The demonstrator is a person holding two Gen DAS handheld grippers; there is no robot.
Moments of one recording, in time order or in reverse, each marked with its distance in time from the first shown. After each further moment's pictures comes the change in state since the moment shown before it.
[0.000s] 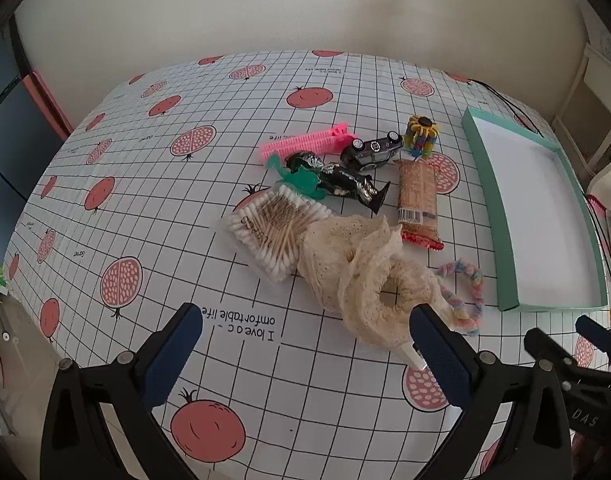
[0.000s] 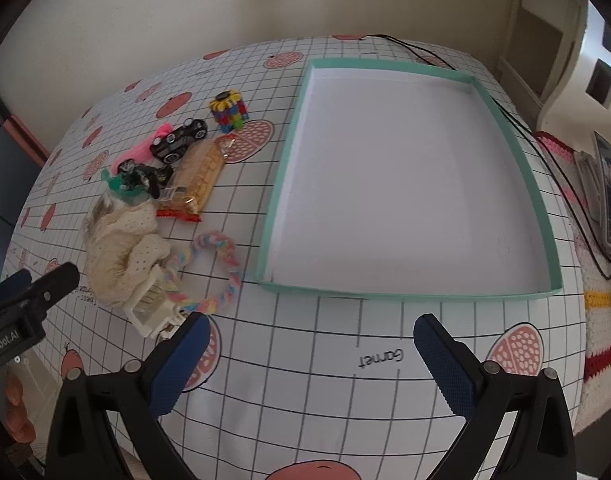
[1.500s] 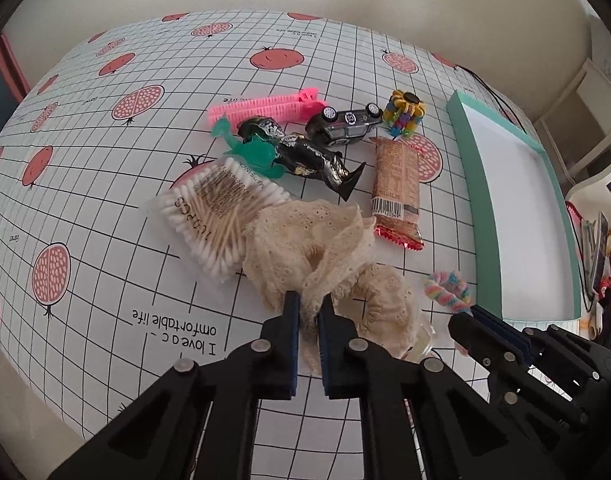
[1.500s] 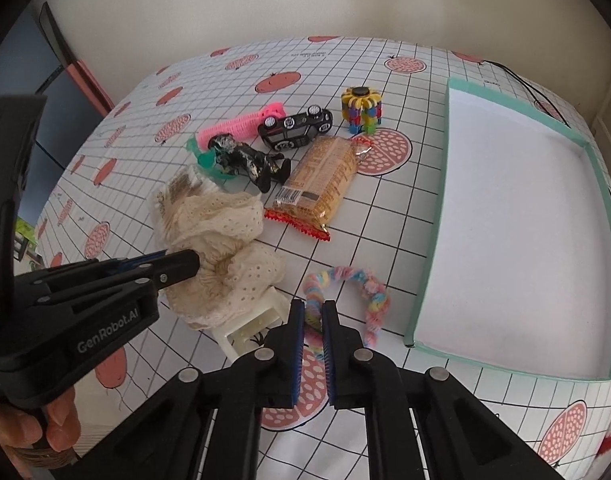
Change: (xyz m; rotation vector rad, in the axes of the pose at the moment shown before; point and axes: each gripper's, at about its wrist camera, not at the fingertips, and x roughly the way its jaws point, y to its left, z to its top) left arm 0.040 -0.009 0.006 -0.020 0.147 -0.232; right arm 0.024 0.071 0.018 -0.201 0.064 0.157
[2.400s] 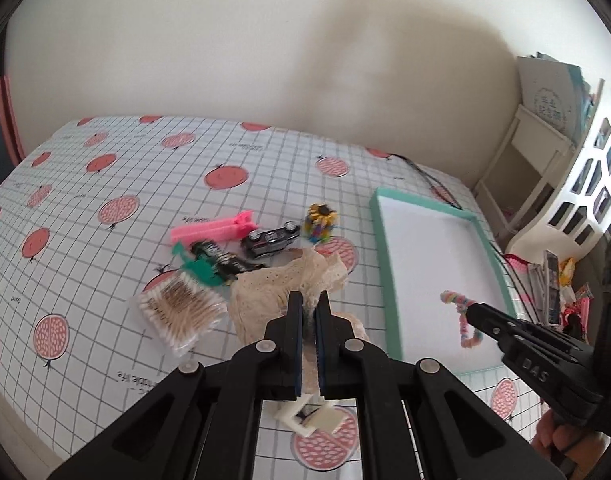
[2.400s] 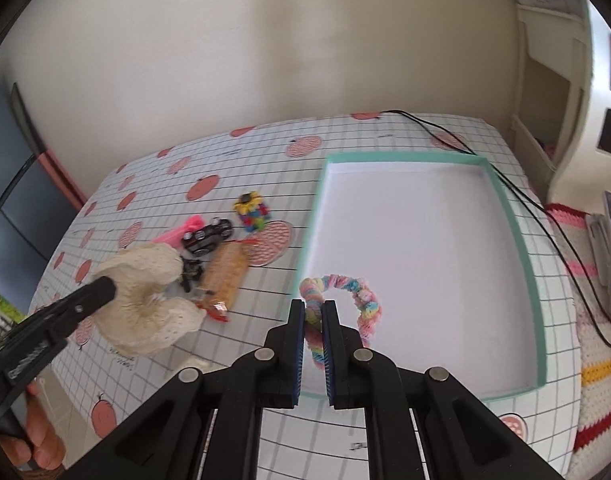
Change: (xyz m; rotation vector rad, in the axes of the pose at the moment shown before) left arm -0.072 -0.048 0.005 0.071 -0.359 -0.117; right arm -0.070 -0.086 0.006 0.191 -0.254 -0.098
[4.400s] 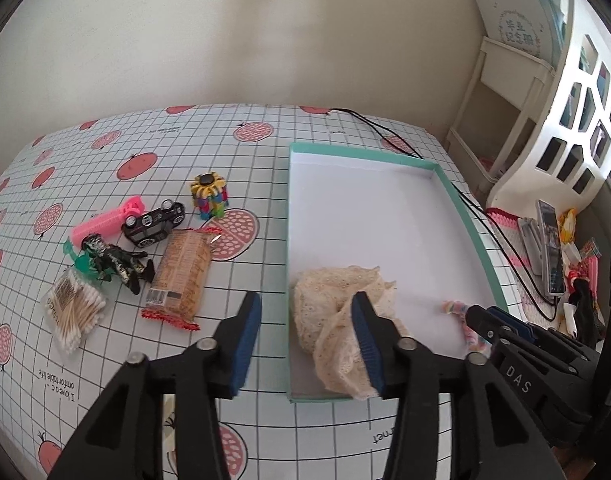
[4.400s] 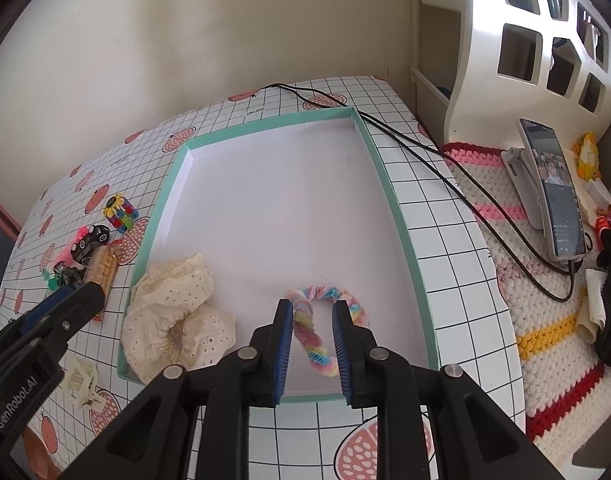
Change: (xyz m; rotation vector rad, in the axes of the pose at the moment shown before) left arm 0.064 -0.110 -0.016 0.107 0.097 0.015; right arm 0.011 -0.099 -0.020 0.155 0.053 -0.208
